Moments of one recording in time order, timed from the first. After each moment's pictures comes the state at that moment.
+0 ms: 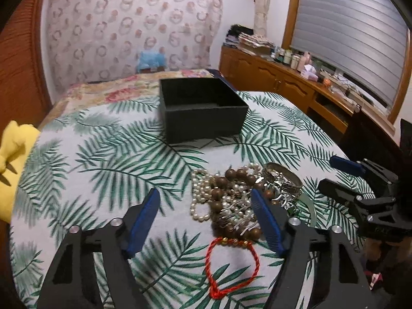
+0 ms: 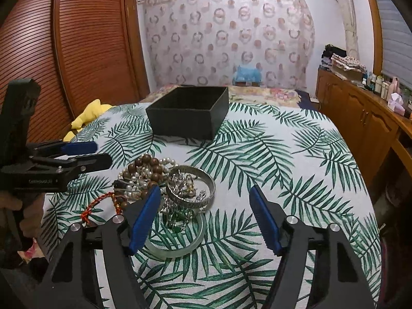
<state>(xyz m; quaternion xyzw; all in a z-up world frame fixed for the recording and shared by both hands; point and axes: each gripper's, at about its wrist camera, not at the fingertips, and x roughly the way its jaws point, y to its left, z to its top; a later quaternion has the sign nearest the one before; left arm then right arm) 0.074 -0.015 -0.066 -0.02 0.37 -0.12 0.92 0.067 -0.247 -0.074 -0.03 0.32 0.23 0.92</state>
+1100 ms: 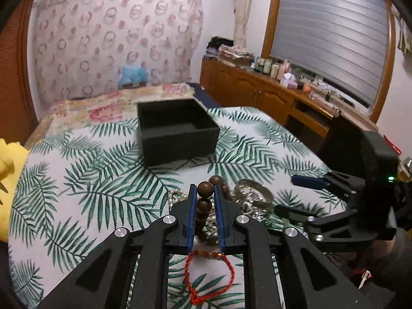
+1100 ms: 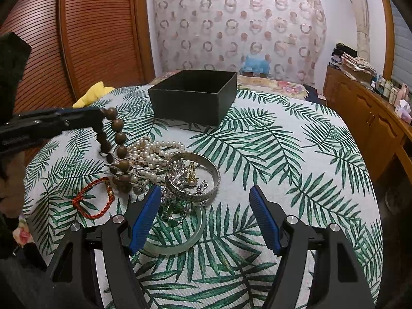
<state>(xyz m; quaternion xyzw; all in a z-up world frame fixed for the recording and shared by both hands) 0.063 -0.026 -0.039 -0.01 0.32 -0.17 0.93 0.079 -0.238 -0.086 -0.06 0.34 0.25 0.90</state>
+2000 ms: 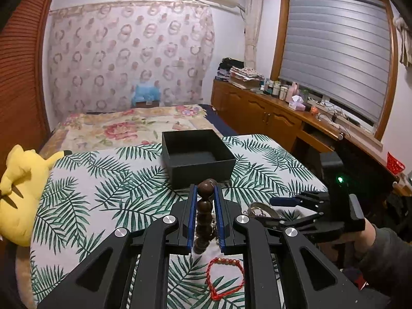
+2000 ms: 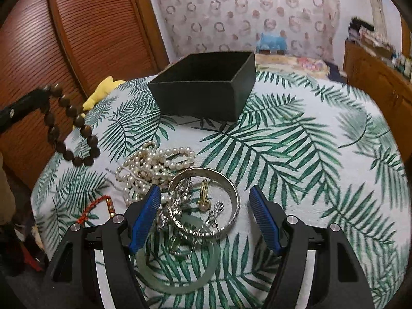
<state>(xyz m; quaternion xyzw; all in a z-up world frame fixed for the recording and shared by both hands) 0.043 0.009 -0.001 -0.03 0.27 -0.14 0.95 0.132 -0.221 -0.099 -0.02 0.41 0.30 0.86</state>
